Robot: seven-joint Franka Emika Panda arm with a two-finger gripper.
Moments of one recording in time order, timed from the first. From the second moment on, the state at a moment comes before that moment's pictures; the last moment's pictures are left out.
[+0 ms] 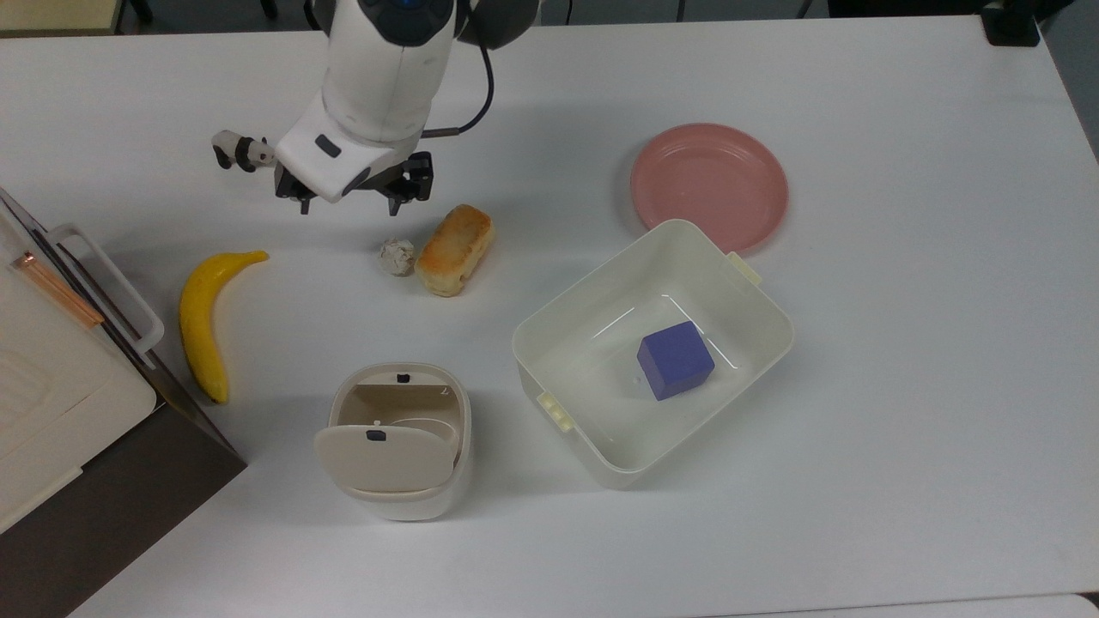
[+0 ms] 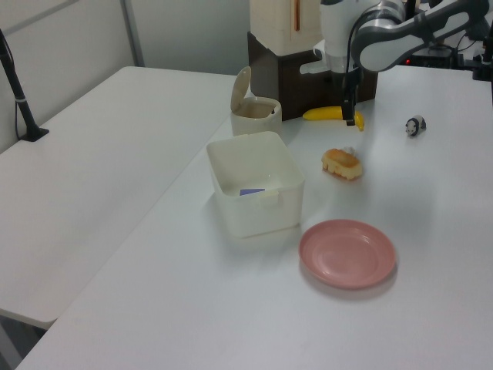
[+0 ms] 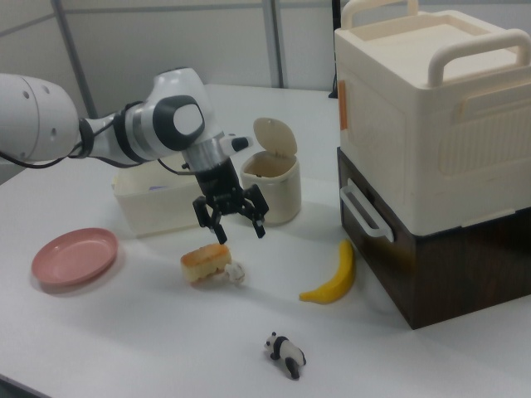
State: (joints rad) arm -0.18 0.28 0.13 -1.76 -0.41 1.95 -0.06
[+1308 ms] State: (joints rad) arm -0.15 0.42 0.13 -1.76 -0.44 2.08 0.03
